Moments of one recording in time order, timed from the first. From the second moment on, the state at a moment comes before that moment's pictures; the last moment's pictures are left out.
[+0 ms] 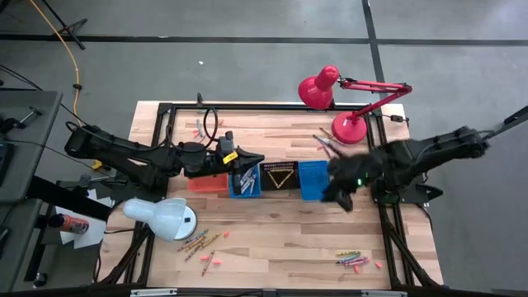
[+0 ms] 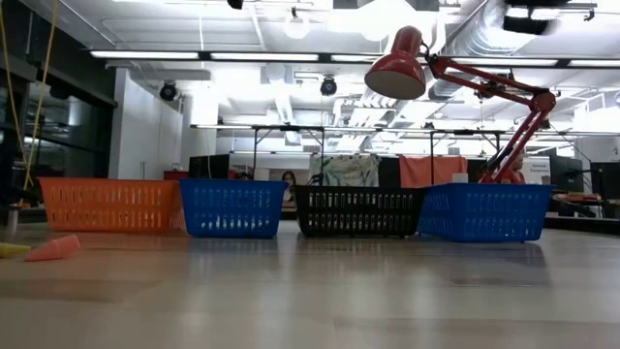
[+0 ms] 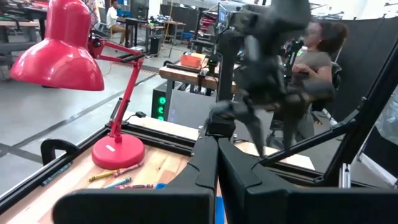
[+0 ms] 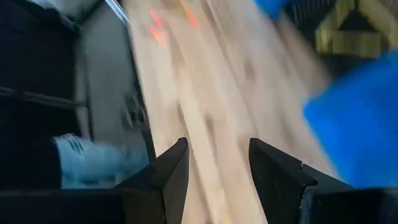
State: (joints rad) left arm -0.18 1.26 0.95 0.28 -0.39 -0.18; right arm 0.32 1.06 1.07 -0.79 -0.07 0.81
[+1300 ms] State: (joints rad) left arm -0.18 1.26 0.95 0.26 -0.44 -0.13; right arm 0.94 1.76 1.03 -0.71 0.05 1.25
